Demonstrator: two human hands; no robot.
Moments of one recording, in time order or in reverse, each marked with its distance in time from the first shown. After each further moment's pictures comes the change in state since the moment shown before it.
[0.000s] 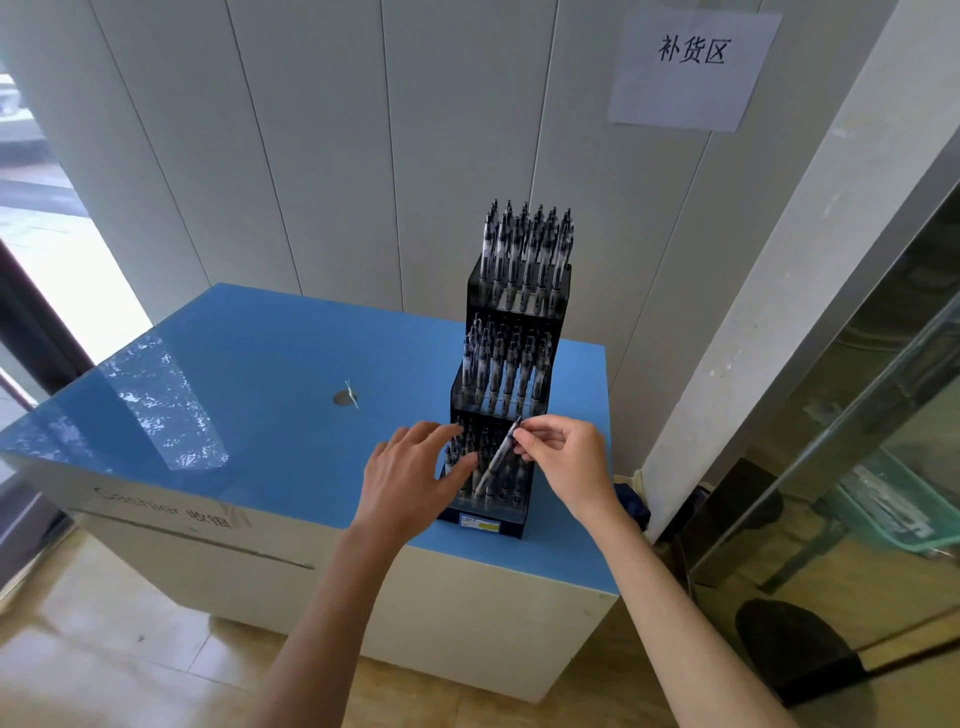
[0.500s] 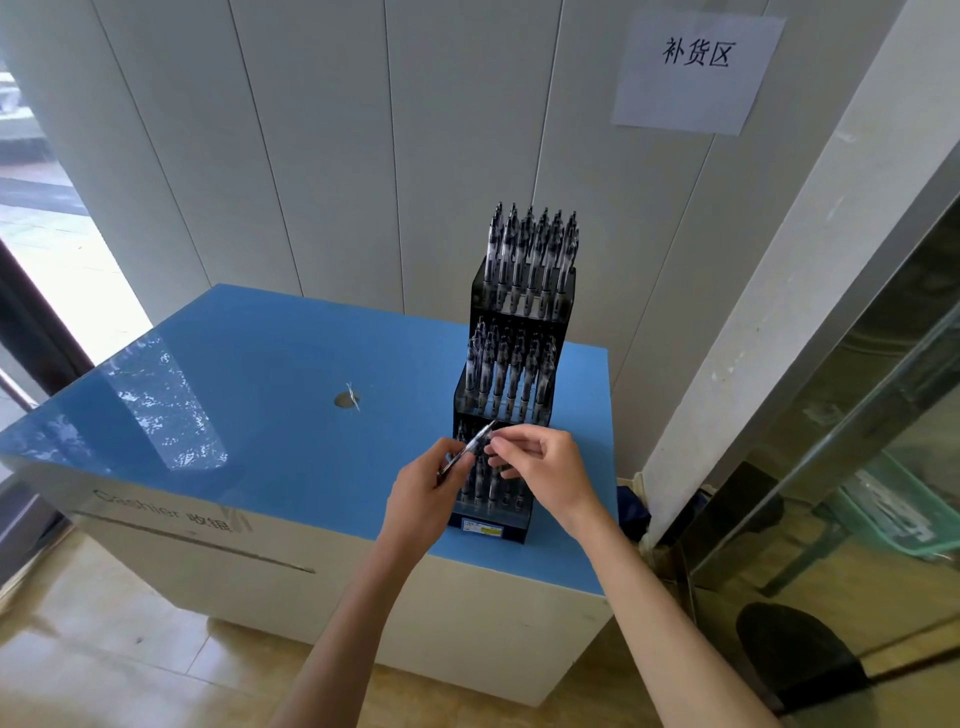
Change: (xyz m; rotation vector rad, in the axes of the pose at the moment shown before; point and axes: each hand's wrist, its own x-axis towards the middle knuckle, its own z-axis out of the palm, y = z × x) left_hand -0.006 0.008 0.020 -0.630 -0.027 -0.214; right_hand -0.005 -0.015 0.021 0.150 -0.170 0.113
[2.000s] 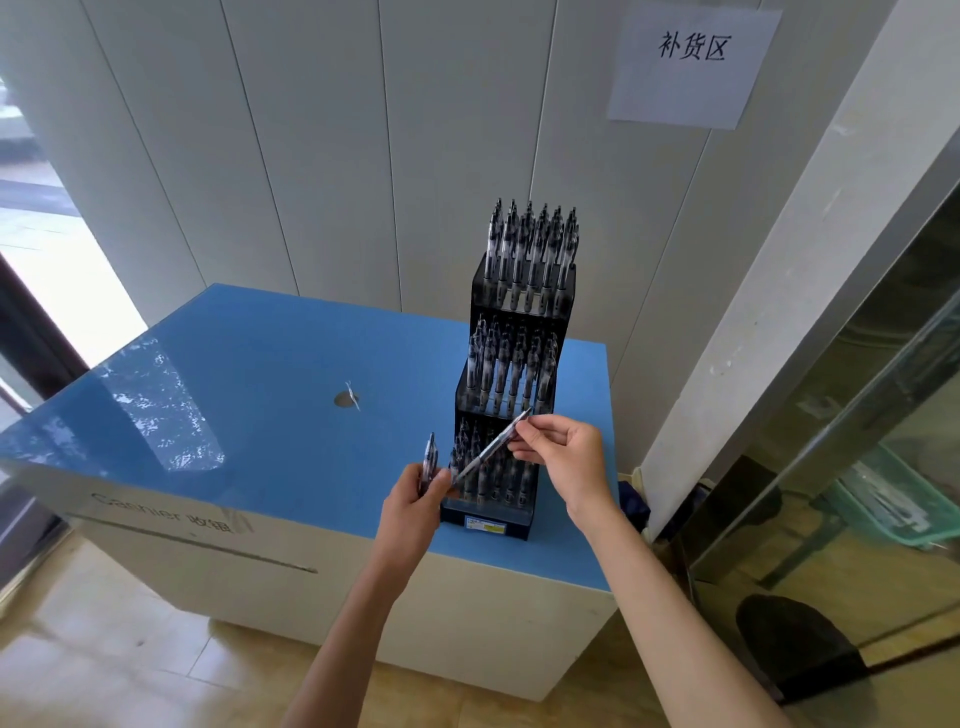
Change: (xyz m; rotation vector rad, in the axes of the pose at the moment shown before) left_hand -0.017 -0.020 -0.001 -0.378 0.033 -0.300; right_hand 0.008 0.009 -0.008 0.239 0.197 0.043
